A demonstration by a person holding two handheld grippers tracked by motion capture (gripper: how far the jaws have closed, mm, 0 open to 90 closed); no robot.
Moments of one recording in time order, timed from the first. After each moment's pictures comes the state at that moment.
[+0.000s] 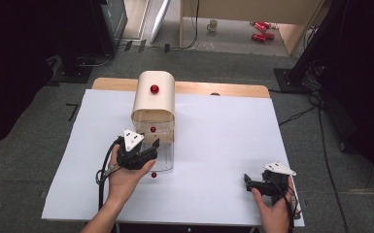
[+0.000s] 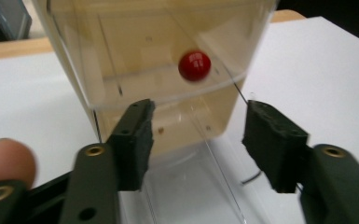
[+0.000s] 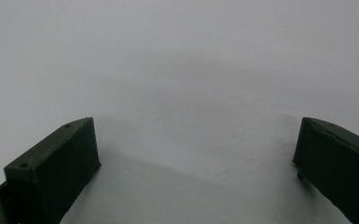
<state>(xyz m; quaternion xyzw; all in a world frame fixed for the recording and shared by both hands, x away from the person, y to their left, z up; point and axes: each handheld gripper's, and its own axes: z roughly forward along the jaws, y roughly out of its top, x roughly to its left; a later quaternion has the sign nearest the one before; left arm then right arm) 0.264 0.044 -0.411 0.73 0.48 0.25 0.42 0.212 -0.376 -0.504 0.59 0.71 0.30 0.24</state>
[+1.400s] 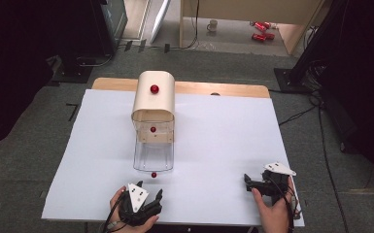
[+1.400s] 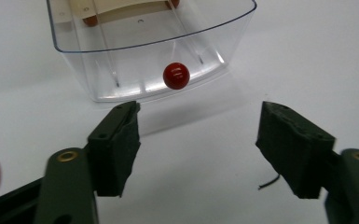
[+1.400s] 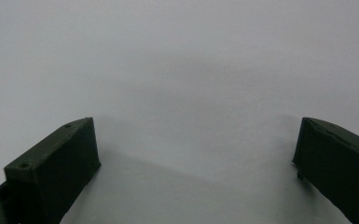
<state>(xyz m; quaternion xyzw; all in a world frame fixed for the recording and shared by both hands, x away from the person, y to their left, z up) 0.156 0.034 -0.481 0.75 0.49 0.25 0.37 0.212 -0.375 -0.504 0.60 0.71 0.30 0.24</state>
